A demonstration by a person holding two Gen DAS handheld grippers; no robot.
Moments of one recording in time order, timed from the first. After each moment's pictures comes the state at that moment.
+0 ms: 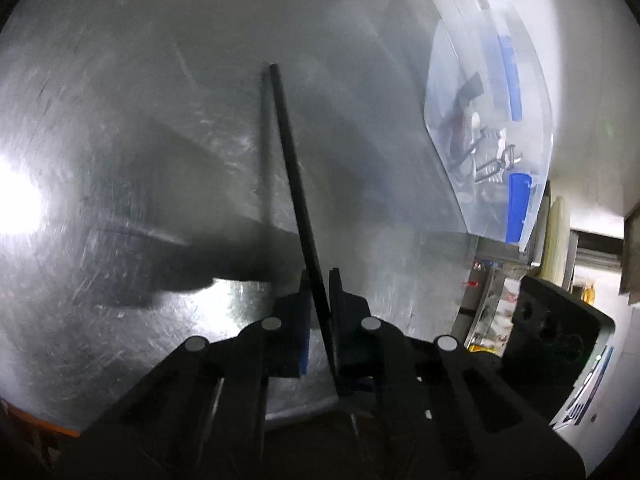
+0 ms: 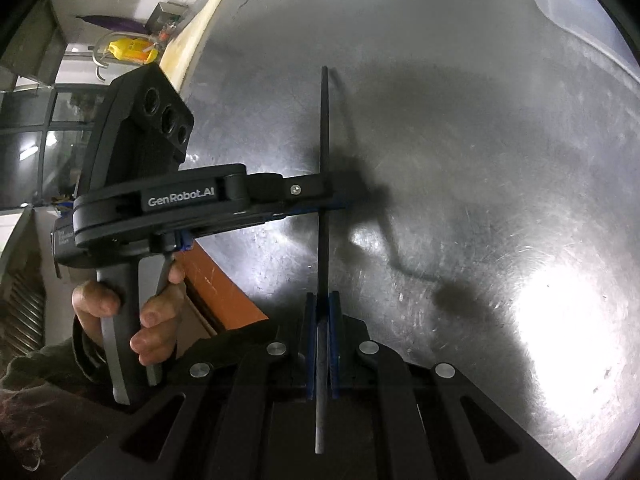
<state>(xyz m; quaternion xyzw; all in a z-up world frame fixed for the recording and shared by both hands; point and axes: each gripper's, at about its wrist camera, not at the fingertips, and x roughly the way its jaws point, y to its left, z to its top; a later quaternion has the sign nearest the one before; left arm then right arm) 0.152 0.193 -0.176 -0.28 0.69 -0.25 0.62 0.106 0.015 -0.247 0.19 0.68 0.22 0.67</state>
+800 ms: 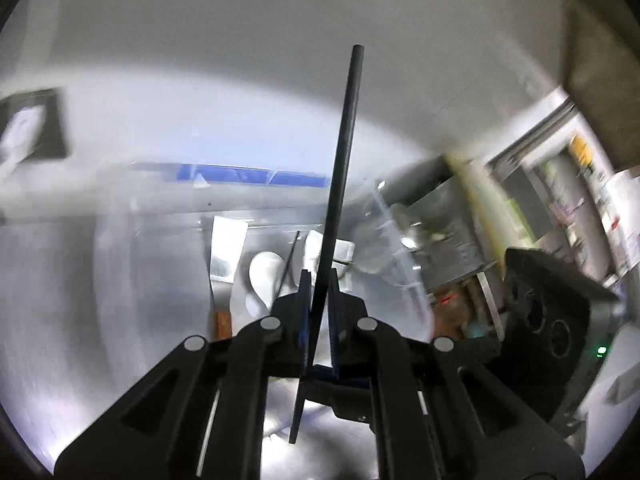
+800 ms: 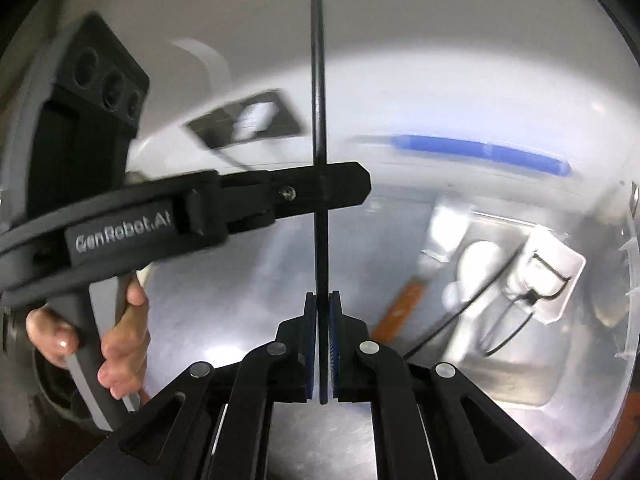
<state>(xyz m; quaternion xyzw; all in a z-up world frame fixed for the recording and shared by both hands) 0.321 -0.114 0.060 -0.06 0.49 -0.46 0.74 0.236 -0.197 -0.044 0.16 0.49 0.08 0.86</state>
